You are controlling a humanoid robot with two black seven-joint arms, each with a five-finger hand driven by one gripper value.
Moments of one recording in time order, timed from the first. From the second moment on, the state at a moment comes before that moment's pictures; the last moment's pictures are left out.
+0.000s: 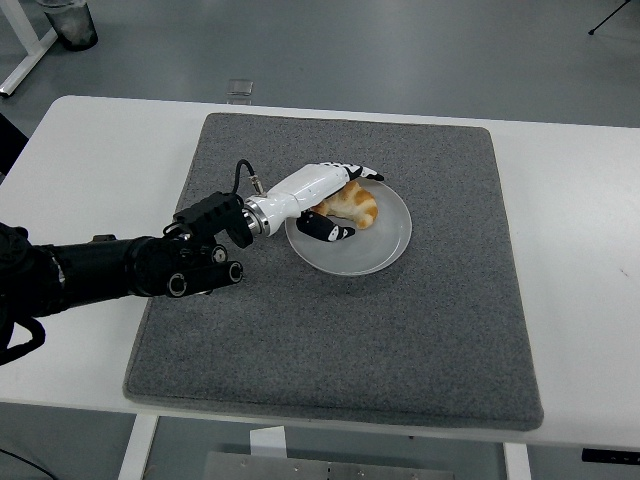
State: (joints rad) left arm -1.08 0.15 0.24 -0.79 0.88 0.51 -0.43; right arm 0.05 0.00 0.00 0.17 0.07 0.07 -0.03
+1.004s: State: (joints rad) left arm -1.14 0.30 -0.33 -0.54 0.37 -0.23 -0.41; right arm 0.05 0.00 0.00 0.17 0.06 0.07 -0.03
